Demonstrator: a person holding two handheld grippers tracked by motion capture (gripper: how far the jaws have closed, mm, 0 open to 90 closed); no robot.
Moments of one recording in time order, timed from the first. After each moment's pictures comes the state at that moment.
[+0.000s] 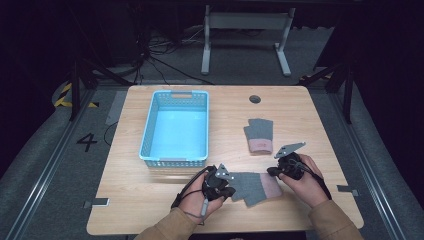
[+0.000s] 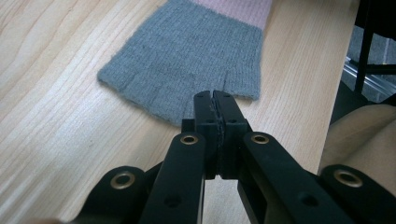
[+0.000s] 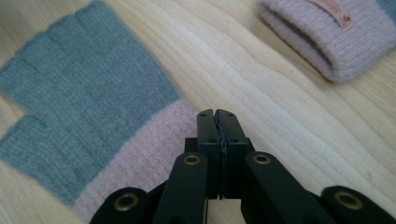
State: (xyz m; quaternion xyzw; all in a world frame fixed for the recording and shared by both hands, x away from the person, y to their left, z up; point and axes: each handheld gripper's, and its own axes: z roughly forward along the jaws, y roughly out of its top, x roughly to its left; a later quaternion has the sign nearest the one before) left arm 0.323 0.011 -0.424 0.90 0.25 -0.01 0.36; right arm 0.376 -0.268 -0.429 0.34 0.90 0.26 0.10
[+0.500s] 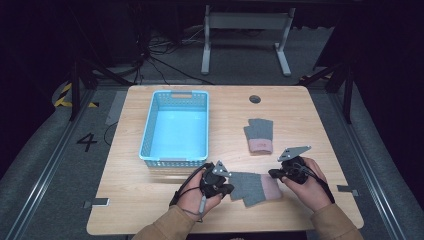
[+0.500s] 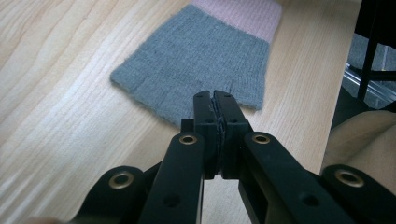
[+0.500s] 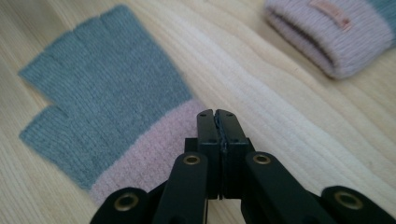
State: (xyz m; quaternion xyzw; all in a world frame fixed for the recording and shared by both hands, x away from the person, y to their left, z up) left arm 0.327 0.016 -0.419 0.89 0.26 -0.01 0.37; right arm 0.361 -0.271 -0.422 0.34 0.89 0.28 0.11
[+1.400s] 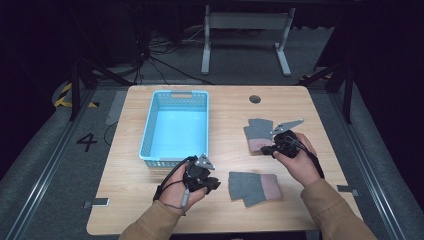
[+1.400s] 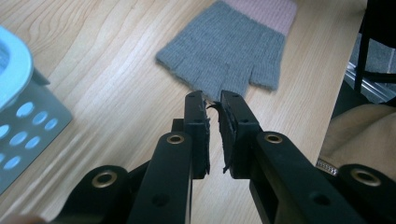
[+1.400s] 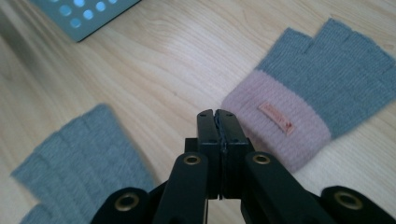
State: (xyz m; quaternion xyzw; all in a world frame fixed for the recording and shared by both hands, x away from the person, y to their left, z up) left arm 0.333 0.056 -0.398 0.89 0.28 0.00 0.36; right arm 0.417 -0.250 -0.386 0.36 0.88 0.30 0.11
